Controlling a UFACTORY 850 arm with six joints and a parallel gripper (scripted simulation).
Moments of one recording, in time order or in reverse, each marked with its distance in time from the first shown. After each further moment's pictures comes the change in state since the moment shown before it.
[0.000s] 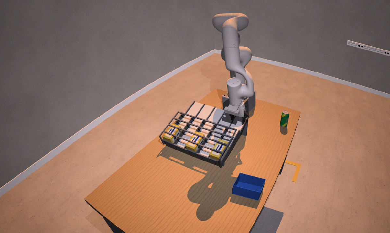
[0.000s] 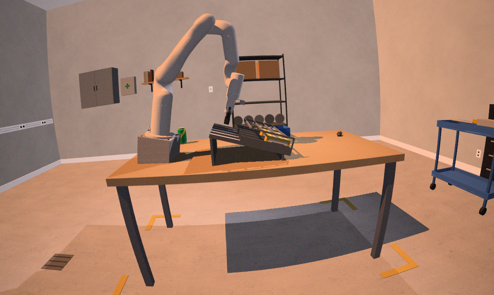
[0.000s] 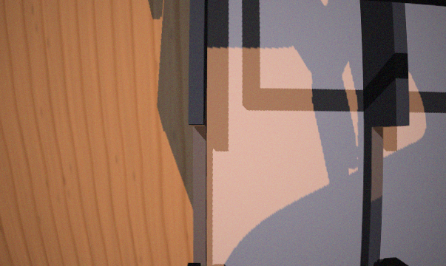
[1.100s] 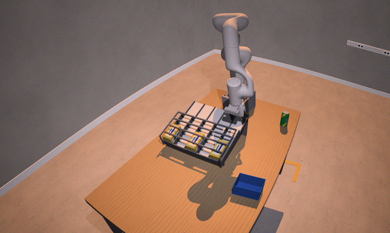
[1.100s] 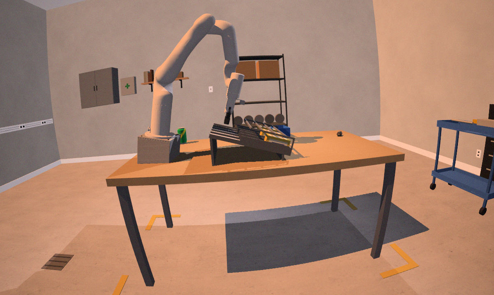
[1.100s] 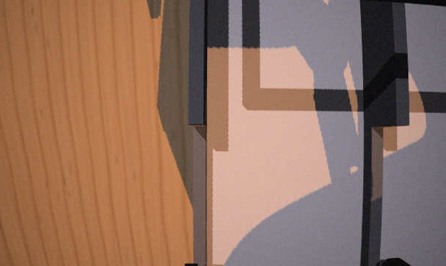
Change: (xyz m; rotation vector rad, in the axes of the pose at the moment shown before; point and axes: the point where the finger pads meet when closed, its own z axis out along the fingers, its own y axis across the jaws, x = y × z) arm 0.000 0.000 0.000 0.000 0.000 0.000
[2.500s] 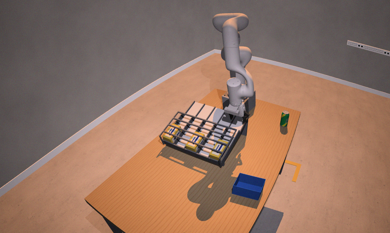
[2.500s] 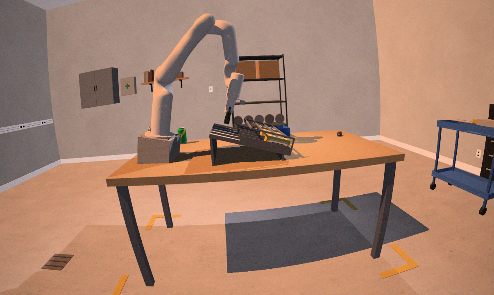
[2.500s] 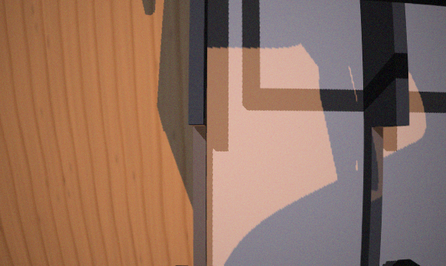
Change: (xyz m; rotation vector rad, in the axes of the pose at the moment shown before) arm 0.000 0.000 0.000 0.000 0.000 0.000
